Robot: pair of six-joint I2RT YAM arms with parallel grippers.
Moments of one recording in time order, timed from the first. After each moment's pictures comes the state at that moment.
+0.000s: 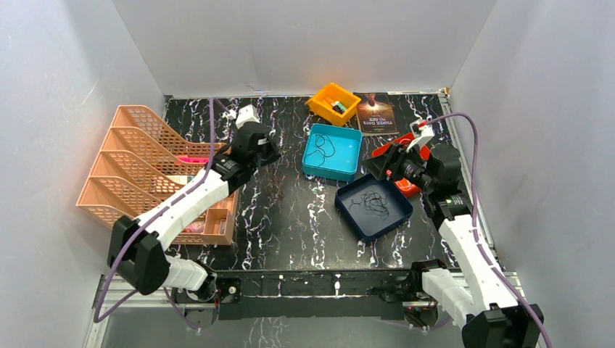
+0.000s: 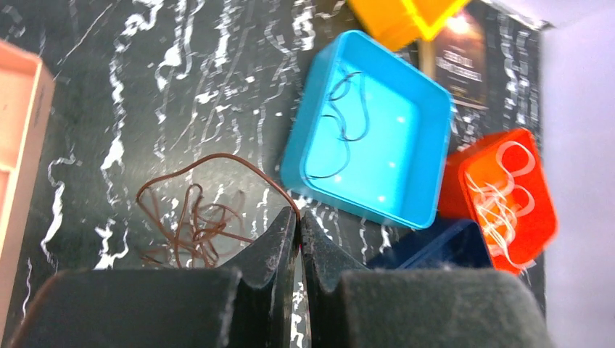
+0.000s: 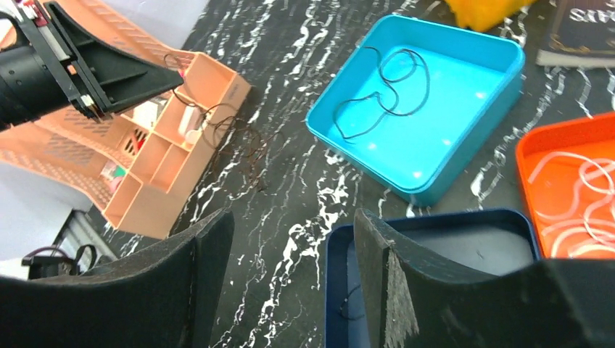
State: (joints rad) left arm -0.59 1.39 1.10 -0.31 -0.33 -0.77; right arm 0.17 0.85 0.72 -0.14 -0.50 0.43
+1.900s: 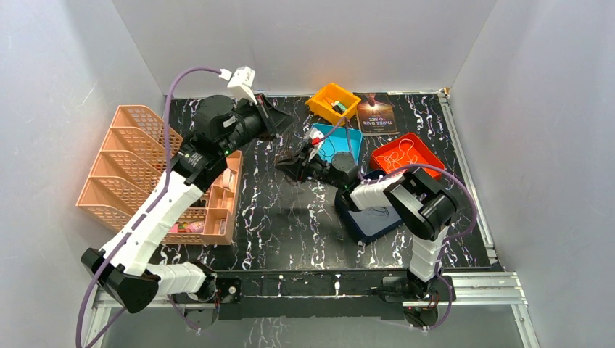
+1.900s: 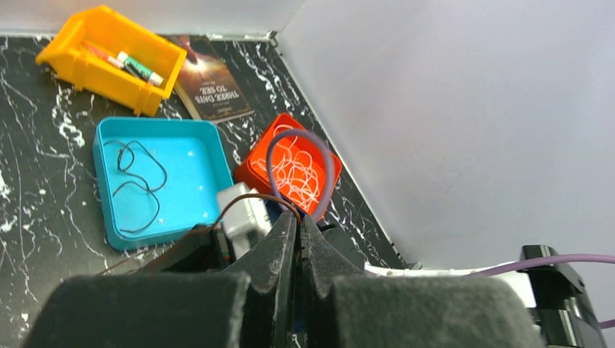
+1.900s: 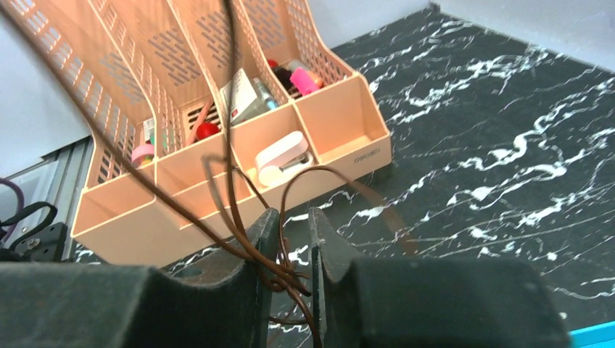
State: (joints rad) left arm -0.58 1.23 1.38 -0.30 0.18 -0.61; right arm 0.76 1.86 0.85 1.15 -0.43 0.29
